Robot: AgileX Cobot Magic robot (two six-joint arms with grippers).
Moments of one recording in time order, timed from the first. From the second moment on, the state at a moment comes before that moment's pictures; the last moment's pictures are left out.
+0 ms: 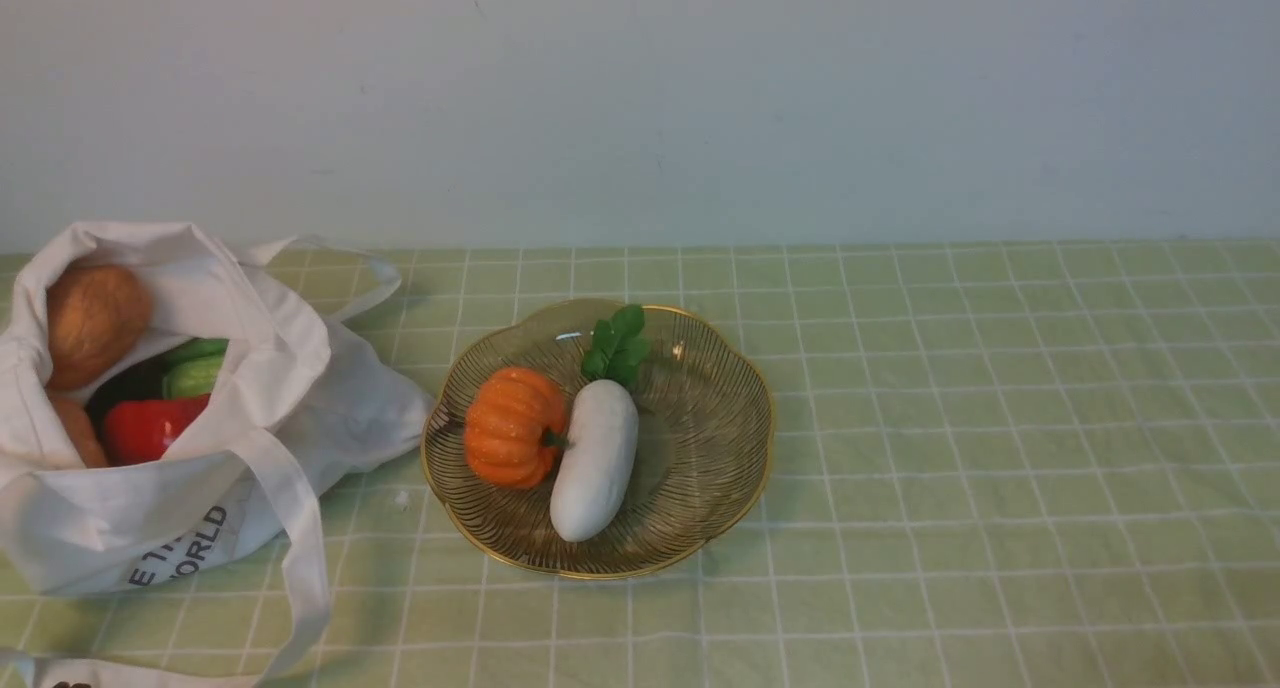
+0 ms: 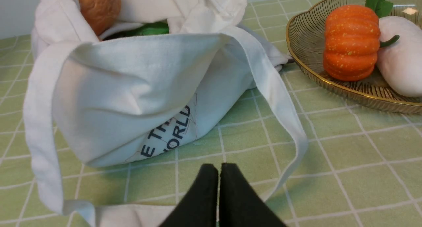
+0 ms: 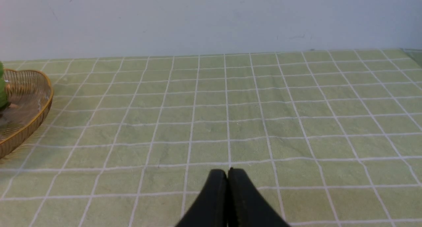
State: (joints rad) right arm 0.00 -0.01 0.02 0.03 0.39 0.03; left arm -0.05 -0.01 0.03 -0.05 0.39 0.11
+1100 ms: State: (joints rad) right arm 0.00 -0.01 0.02 0.03 0.39 0.03; left arm -0.05 -0.01 0.02 -0.40 -0.31 -0.17
